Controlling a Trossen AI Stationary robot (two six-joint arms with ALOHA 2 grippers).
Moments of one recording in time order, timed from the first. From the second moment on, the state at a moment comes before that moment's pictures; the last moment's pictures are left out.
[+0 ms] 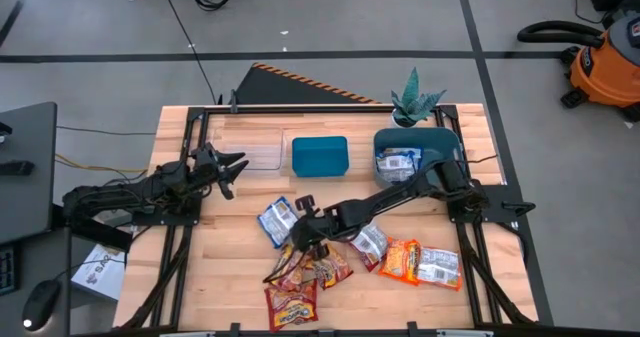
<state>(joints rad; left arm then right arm) 0.14 0.11 0.01 0.16 -0.36 -0.17 0.25 2.16 1.60 -0.38 0.31 -0.25</state>
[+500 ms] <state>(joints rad) 0.14 0.11 0.01 0.16 -0.36 -0.17 0.23 2.08 1.60 -0.44 0.14 -0.14</state>
